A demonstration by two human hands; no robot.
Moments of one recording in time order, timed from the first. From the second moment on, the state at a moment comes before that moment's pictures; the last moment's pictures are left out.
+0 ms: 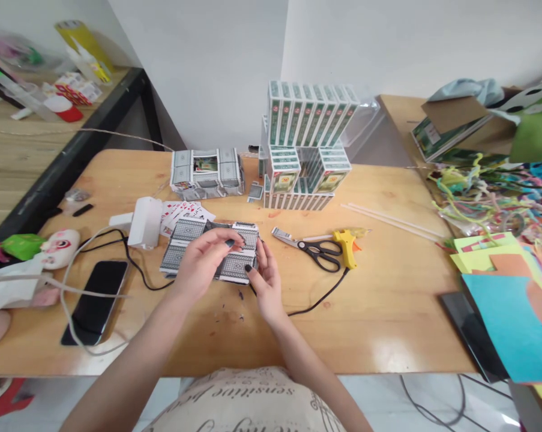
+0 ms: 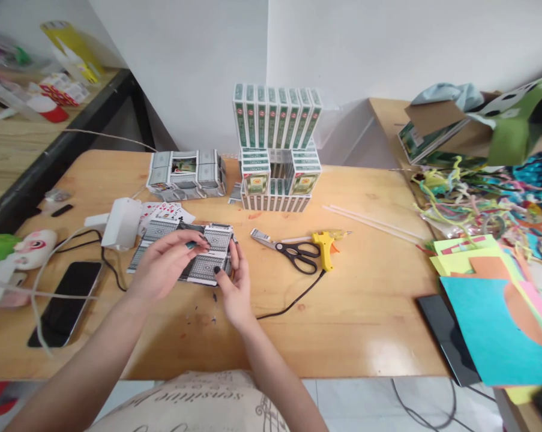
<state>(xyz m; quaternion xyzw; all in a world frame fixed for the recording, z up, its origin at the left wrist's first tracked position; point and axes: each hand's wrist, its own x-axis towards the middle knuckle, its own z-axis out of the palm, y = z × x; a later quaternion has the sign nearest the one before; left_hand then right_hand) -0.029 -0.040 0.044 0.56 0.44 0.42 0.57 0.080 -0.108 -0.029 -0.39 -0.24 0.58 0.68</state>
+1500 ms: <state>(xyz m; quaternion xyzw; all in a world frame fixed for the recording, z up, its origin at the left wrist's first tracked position) 0.011 0.000 0.021 0.76 0.53 0.23 0.29 0.079 -0.105 -0.030 -0.38 -0.21 0.58 0.69</state>
